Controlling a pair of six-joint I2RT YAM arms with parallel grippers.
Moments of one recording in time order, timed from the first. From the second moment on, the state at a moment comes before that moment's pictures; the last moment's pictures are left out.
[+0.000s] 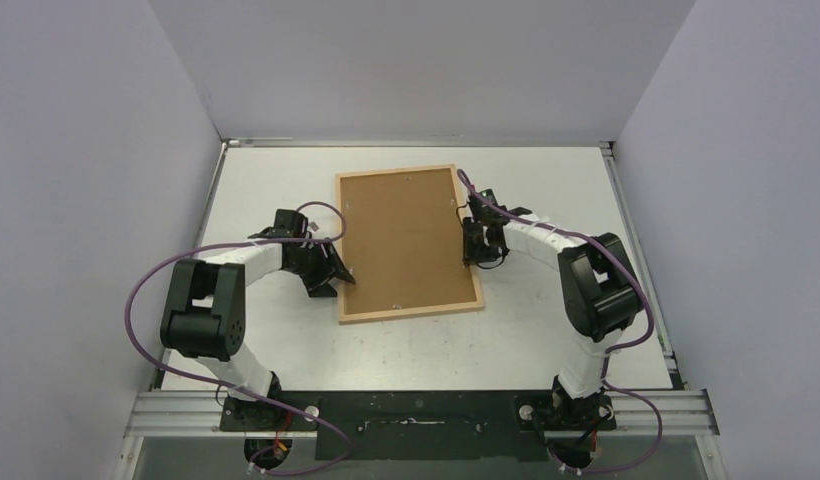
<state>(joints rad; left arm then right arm) -0.13 1.66 0.86 -0.42 0.47 -0.65 0.44 1.83 1.17 -0.45 0.01 0.39</state>
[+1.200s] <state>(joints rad) -0.17 1.61 0.89 -0.42 0.39 -0.62 0.44 1.70 1.29 -0.53 0.07 0.33</state>
